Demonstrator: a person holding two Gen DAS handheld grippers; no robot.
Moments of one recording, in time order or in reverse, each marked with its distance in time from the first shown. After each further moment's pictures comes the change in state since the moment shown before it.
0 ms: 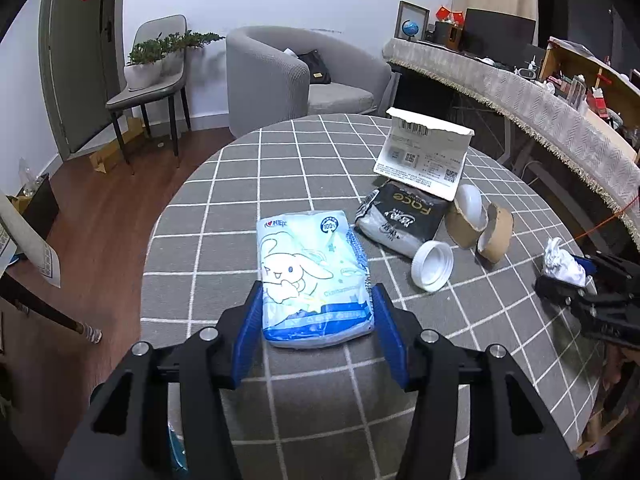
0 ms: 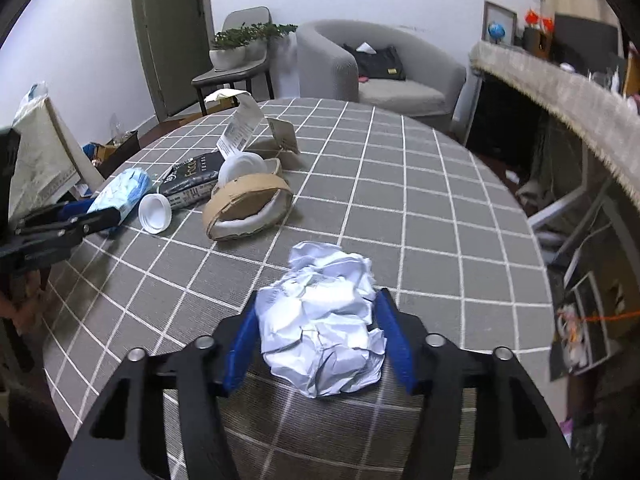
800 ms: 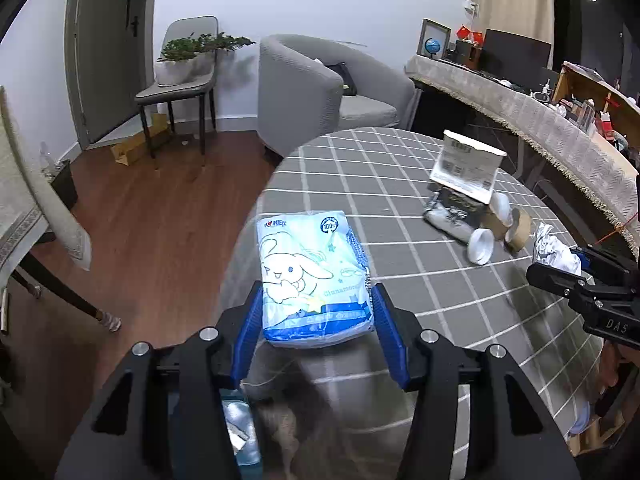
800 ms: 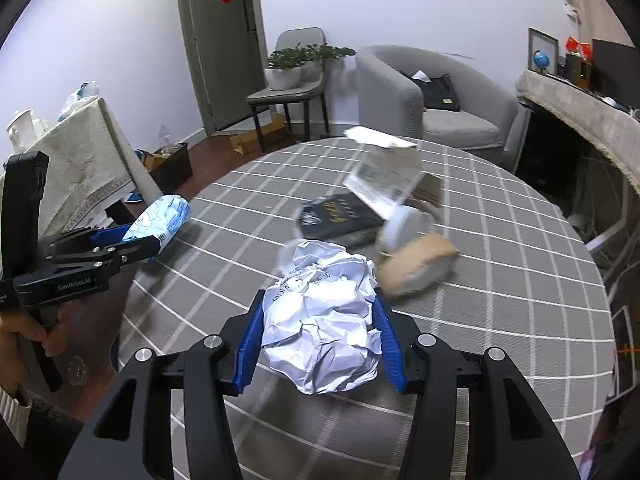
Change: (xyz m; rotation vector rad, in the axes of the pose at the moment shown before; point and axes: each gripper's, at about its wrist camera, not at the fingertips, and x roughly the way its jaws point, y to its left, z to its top) left arm -0.049 0.066 -0.022 -0.067 -0.040 0.038; right arm -0.012 0.097 0.018 -0.073 -0.091 0.155
